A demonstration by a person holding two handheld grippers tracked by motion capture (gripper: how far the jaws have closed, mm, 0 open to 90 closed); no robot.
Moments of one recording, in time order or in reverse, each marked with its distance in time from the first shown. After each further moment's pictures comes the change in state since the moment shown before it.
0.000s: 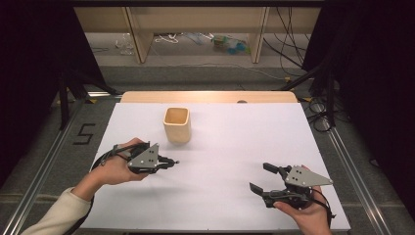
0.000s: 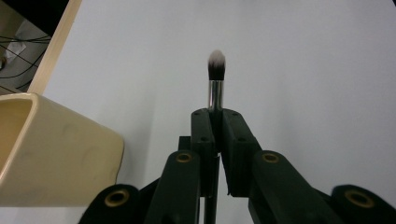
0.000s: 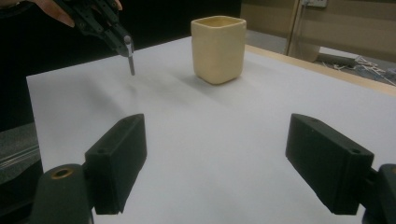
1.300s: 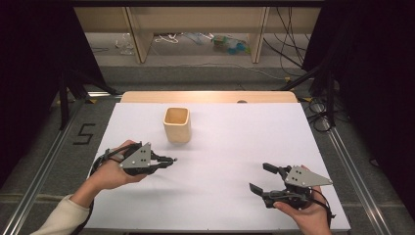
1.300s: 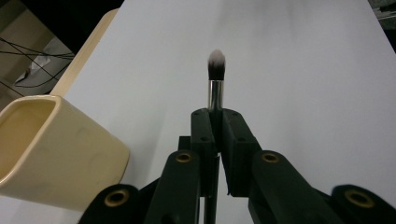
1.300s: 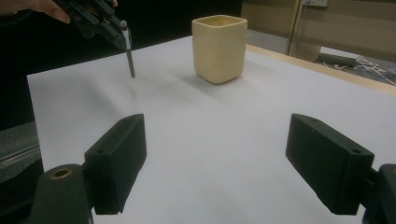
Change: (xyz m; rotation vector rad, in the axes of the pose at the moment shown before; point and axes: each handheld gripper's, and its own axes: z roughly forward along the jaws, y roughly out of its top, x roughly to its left) left arm -0.008 -0.010 -0.009 -0.131 0.058 -0.108; right arm 0.000 0.000 0.000 0.006 -0.003 -0.007
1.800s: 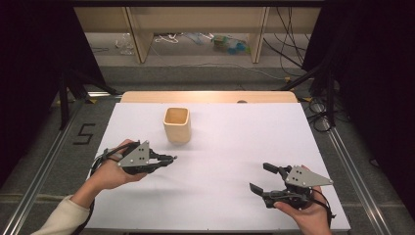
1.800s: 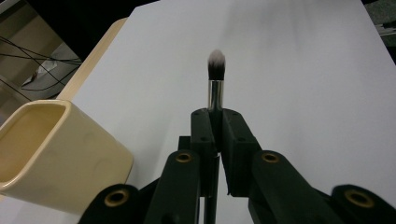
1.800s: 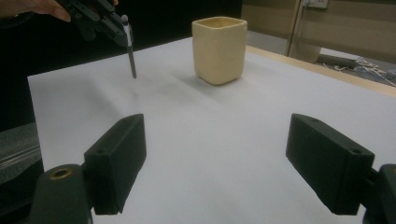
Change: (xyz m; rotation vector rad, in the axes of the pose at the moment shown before) left arm 0.001 0.000 -0.001 -0.039 0.017 -0.030; right arm 0.000 0.000 0.000 -0.009 -0.003 0.002
